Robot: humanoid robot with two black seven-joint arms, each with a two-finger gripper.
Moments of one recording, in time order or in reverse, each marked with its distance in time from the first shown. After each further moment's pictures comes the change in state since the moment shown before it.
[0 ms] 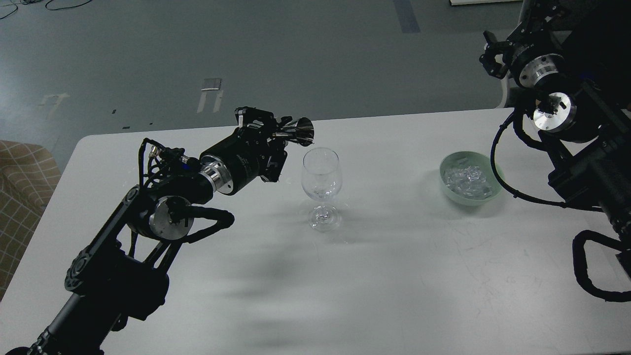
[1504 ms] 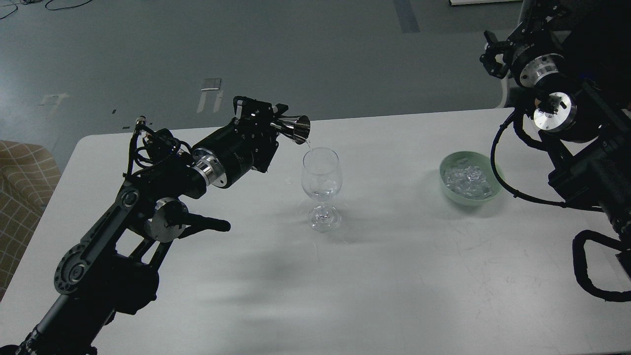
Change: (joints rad) left arm -0.019 0.038 0.003 -0.042 0.225 -0.092 -0.017; right arm 0.000 0.000 0.003 0.000 0.000 -0.001 0.000
